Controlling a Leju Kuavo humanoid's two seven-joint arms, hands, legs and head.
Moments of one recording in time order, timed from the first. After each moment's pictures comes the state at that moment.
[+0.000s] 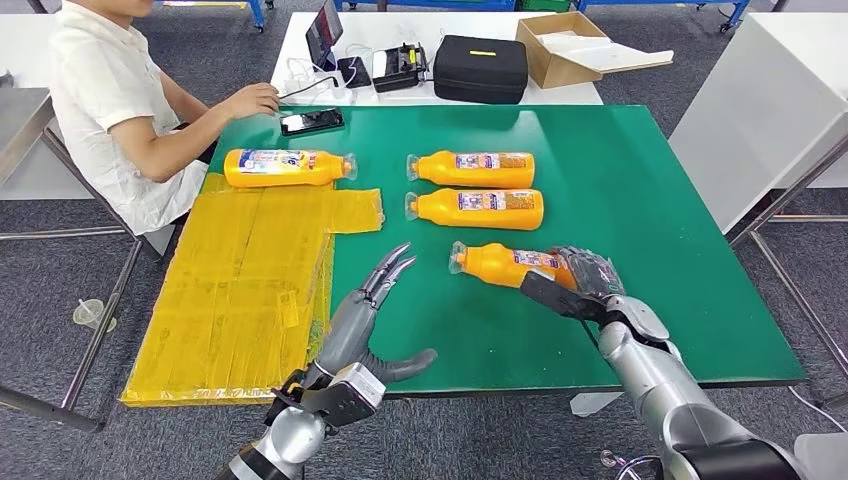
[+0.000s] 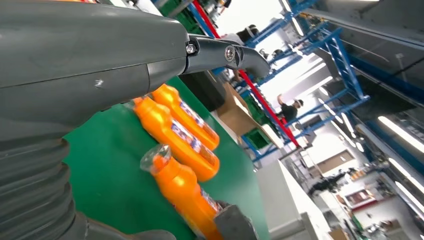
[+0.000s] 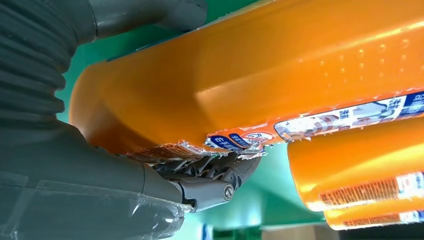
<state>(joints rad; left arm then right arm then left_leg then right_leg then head) -0.26 -0.16 -0.68 -1.23 -0.33 0.23 -0.51 -0.50 -0.25 0.28 -0.57 0.91 0.05 -0.33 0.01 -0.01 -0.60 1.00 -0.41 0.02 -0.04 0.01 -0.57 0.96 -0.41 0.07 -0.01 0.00</state>
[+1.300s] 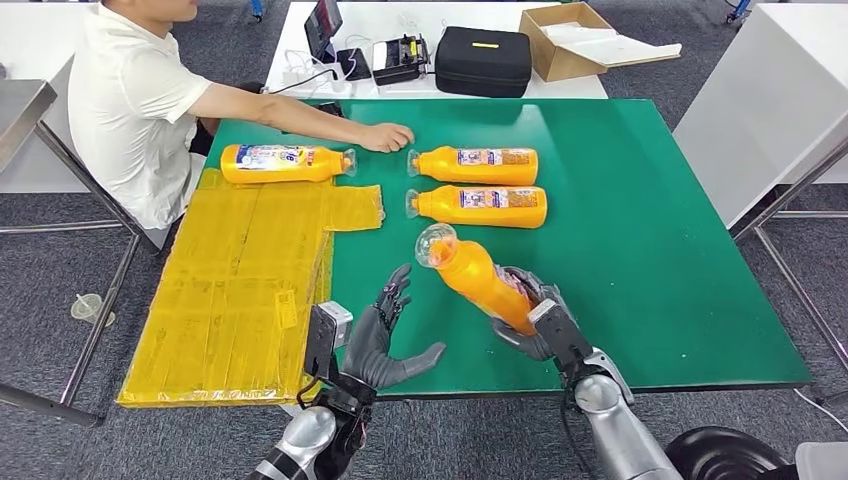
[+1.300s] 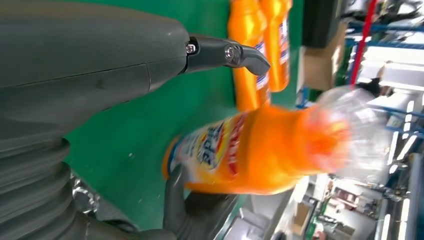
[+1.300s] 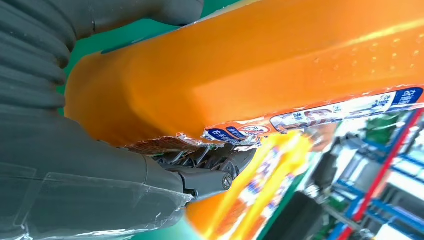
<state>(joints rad) -0.25 -0.26 -0.67 -1.03 0.32 0.05 -0.36 -0.16 -0.15 0.25 -1.12 0.33 0.15 -0.55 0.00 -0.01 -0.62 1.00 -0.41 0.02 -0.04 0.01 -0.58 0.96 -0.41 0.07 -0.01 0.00</state>
